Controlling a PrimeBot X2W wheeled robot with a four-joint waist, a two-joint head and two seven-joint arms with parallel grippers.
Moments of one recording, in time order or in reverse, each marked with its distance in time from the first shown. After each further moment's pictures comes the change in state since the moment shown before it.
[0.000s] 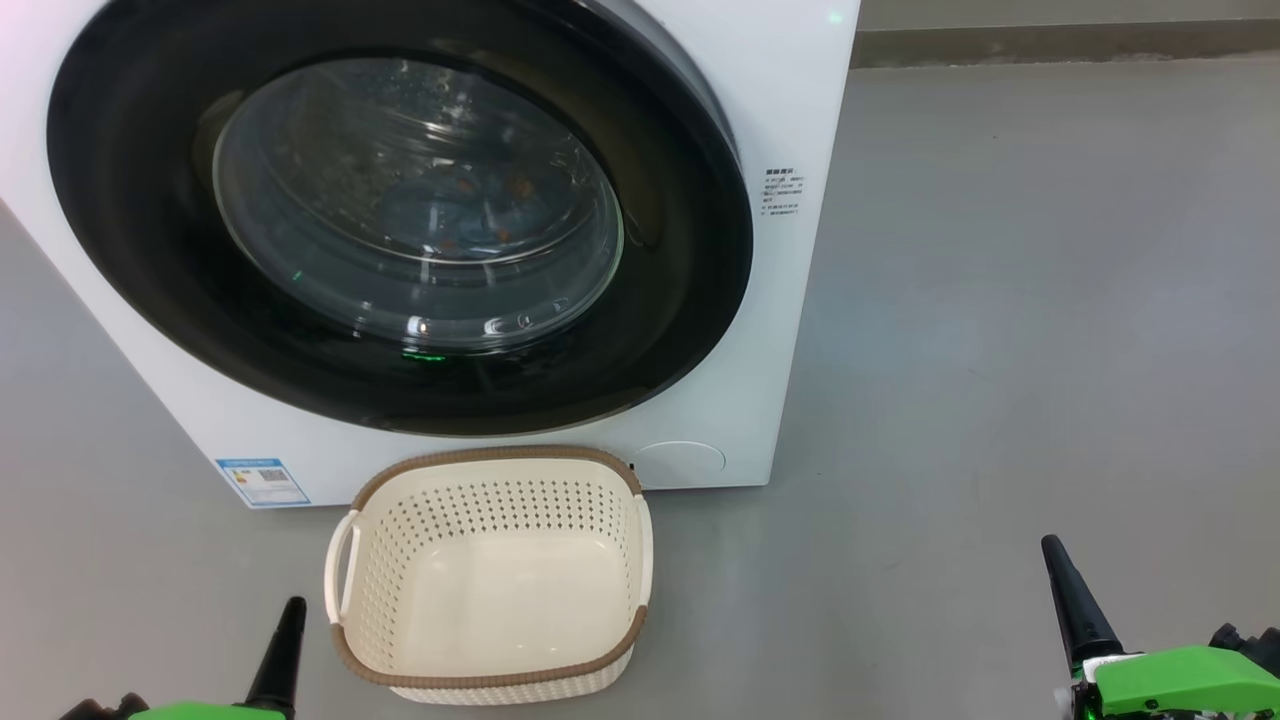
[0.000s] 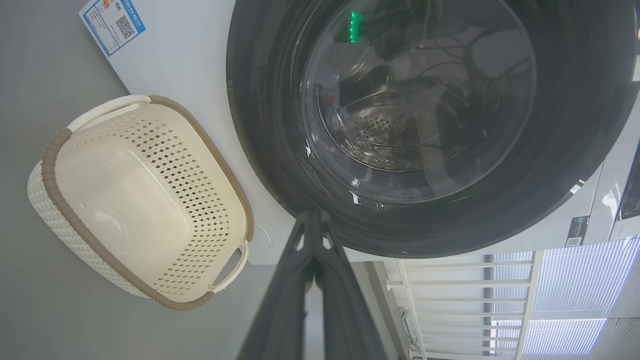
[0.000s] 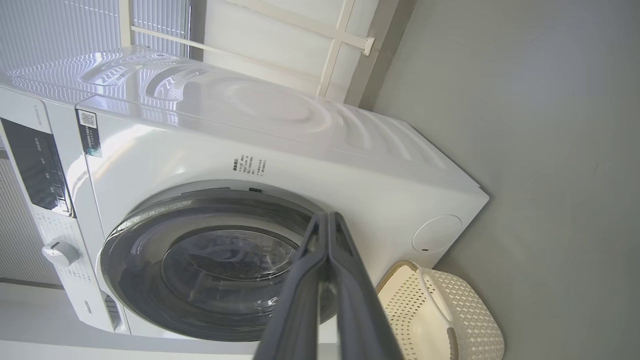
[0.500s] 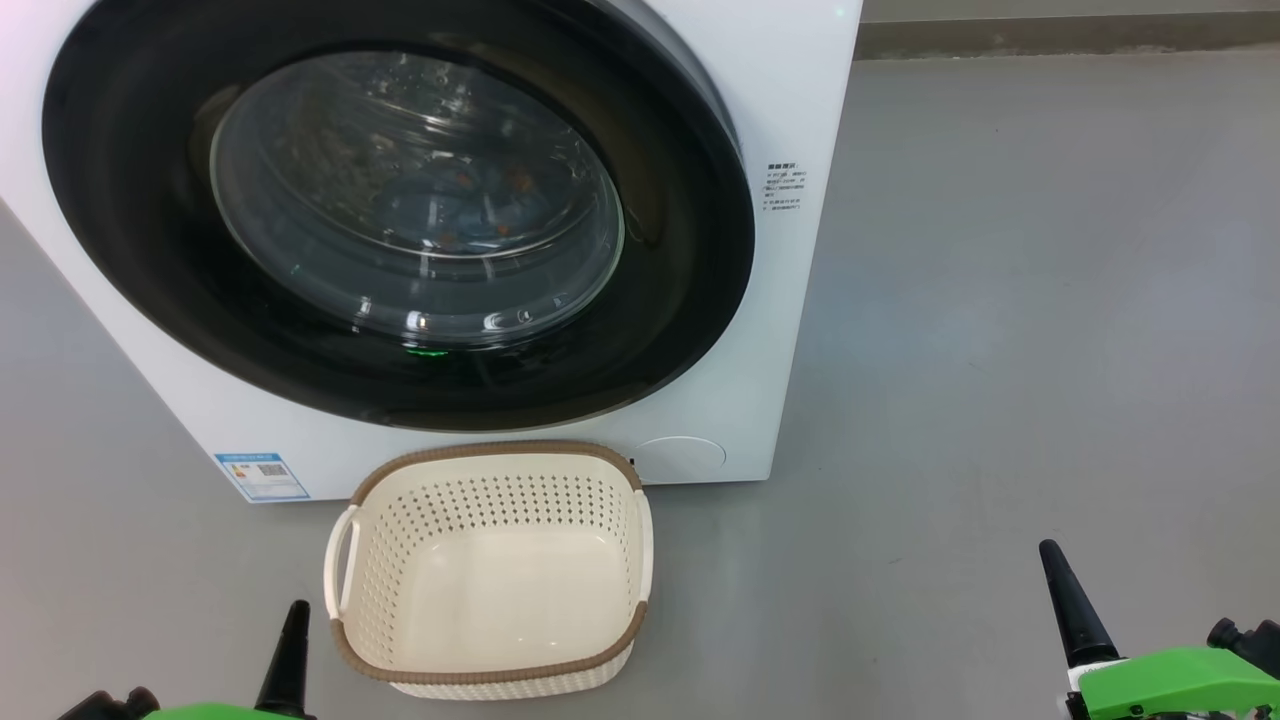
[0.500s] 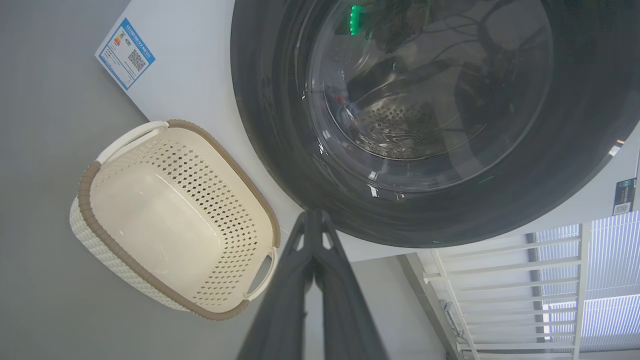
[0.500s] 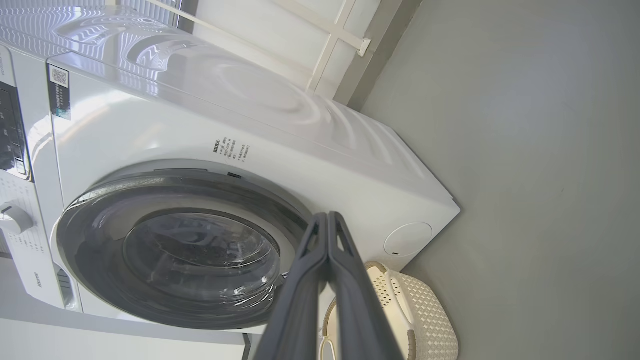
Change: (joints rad) left arm 0.005 0.000 -0.019 0.000 0.158 0.000 -0.044; right arm 0.003 -0.023 0.030 0.012 -0.125 0.001 -0.043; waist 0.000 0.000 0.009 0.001
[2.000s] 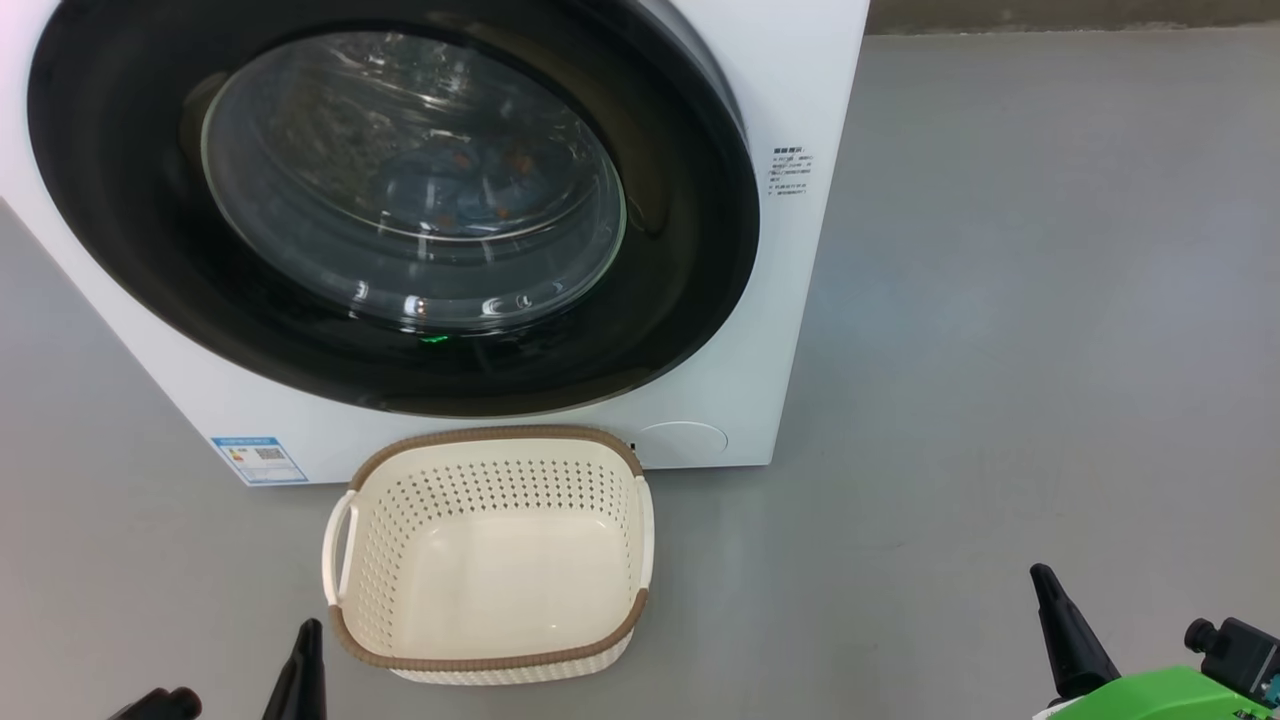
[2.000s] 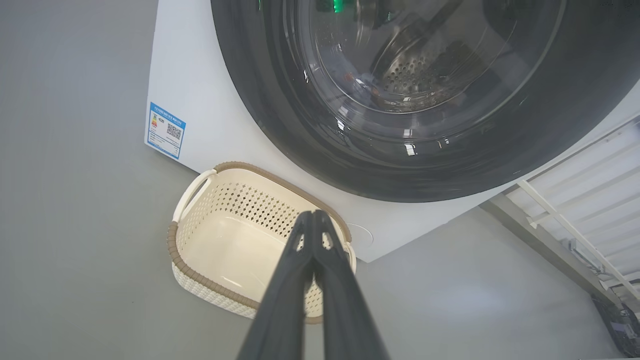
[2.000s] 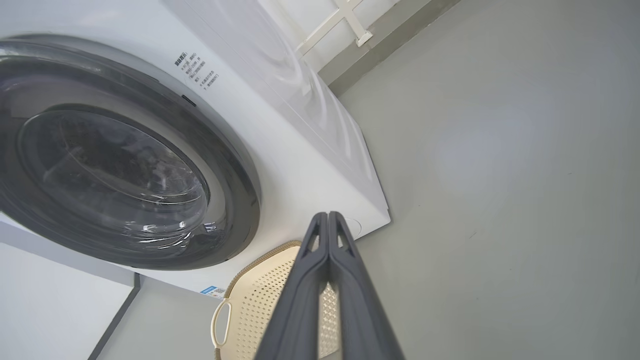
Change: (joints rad) left arm 0.042 0.000 -0.046 0.002 0.460 -0.001 -0.125; right arm 0.021 -0.061 0.083 0.041 -0.375 0.000 -0.130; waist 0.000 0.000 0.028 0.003
